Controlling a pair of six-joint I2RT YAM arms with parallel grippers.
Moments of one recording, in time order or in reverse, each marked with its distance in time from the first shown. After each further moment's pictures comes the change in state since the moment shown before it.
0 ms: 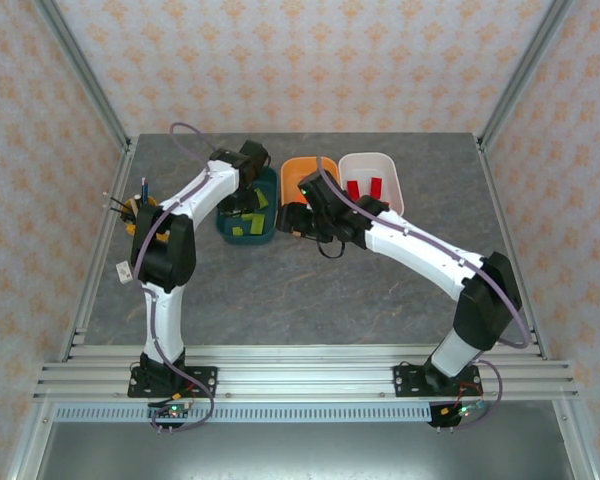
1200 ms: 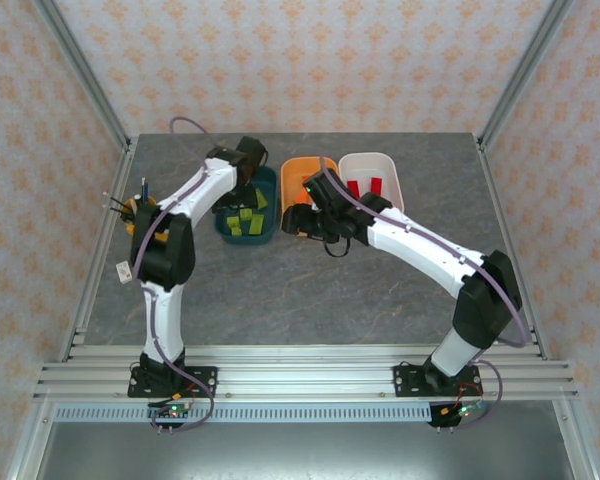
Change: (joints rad) left arm 0.012 -0.062 -0.013 0.043 -0.011 0.070; right arm -0.043 -0.012 0.000 -0.064 -0.018 -0.058
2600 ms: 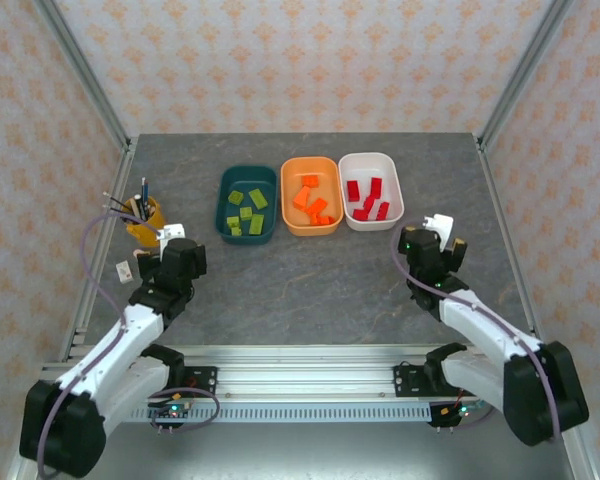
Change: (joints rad) left arm 0.068 -1.116 -1.353 0.882 -0.315 0.433; right arm -0.439 -0.552 -0.984 0.761 0.761 -0.562
